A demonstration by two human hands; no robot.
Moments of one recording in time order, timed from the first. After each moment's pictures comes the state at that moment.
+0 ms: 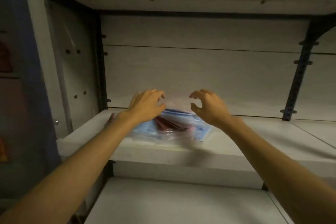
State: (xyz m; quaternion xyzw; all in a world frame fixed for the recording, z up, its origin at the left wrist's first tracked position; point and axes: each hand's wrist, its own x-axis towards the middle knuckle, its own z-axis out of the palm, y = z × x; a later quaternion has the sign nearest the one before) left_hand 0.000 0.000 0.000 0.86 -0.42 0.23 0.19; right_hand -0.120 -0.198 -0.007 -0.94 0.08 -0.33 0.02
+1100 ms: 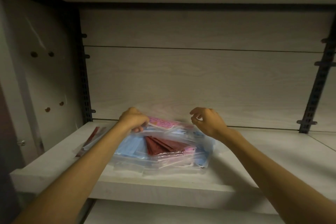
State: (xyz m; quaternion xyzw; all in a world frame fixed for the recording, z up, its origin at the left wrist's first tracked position) left_hand 0.121 -0.059 -0.040 0.87 -0.17 -0.07 0.46; right_hand -0.032 -0.286 -0.044 -0.95 0.14 -0.25 0.15
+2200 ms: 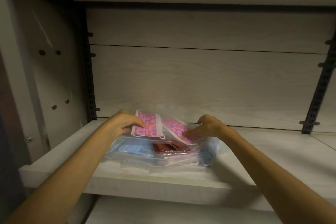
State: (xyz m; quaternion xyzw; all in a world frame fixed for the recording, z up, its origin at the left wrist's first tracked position) left_hand 0.123 -0.015 -0.033 0.76 -0.14 -0.23 0.59; right_hand -0.026 -0.266 -0.038 -0.93 0.29 -0.04 0.21
